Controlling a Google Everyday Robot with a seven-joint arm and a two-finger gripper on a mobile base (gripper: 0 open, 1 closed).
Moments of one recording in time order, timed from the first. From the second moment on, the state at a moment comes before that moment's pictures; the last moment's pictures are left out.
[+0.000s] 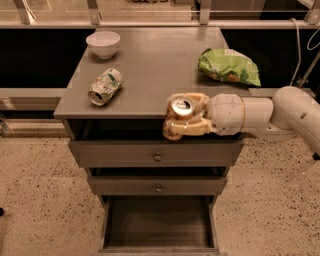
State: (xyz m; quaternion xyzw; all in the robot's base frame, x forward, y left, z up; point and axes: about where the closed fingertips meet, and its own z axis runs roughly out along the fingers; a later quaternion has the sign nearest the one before) arm 0.522 -0.040 0.884 -0.54 0.46 0.42 0.56
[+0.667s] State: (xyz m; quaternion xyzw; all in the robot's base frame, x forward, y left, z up) arm 0.473 -0.019 0.773 -0.61 0.50 0.41 0.46
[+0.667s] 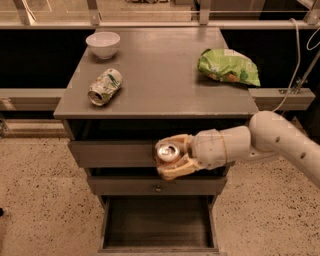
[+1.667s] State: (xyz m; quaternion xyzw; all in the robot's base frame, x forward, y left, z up) arm 0.465 -0.029 0.689 -0.58 0.57 0.38 0.44
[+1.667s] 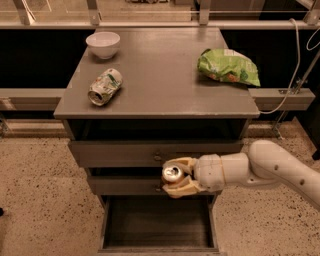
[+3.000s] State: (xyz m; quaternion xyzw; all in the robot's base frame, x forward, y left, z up) arm 0.434 -0.177 0.584 -0.51 0.62 0.30 0.52
